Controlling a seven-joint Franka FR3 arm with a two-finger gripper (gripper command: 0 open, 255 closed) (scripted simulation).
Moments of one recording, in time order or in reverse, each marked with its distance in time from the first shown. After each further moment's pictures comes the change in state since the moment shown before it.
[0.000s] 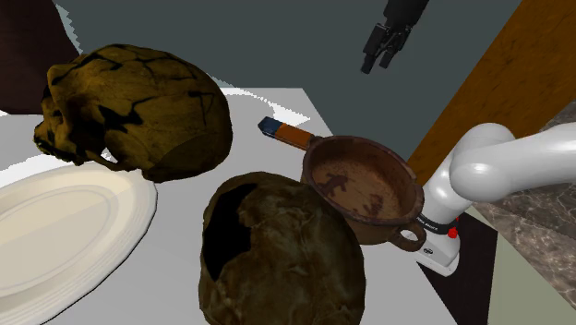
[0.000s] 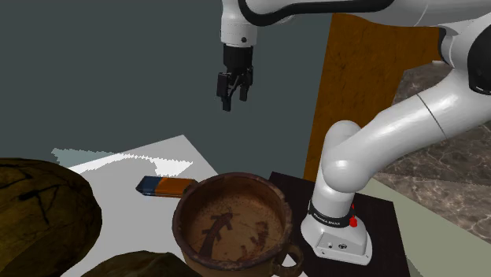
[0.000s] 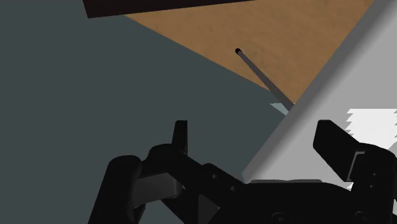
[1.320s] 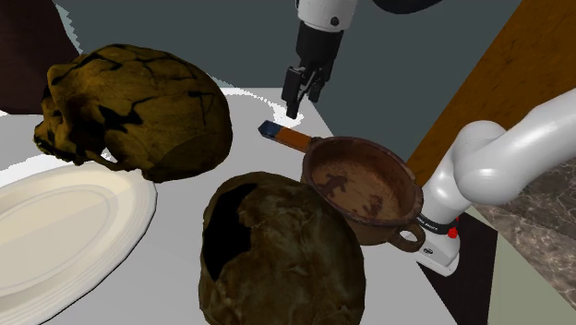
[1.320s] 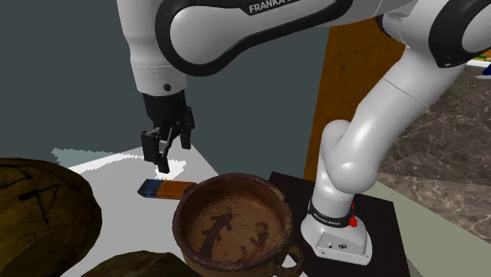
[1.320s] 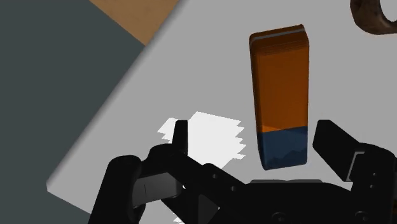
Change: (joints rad) arm 0.166 0.374 0.341 0.158 0.125 0.182 0.214
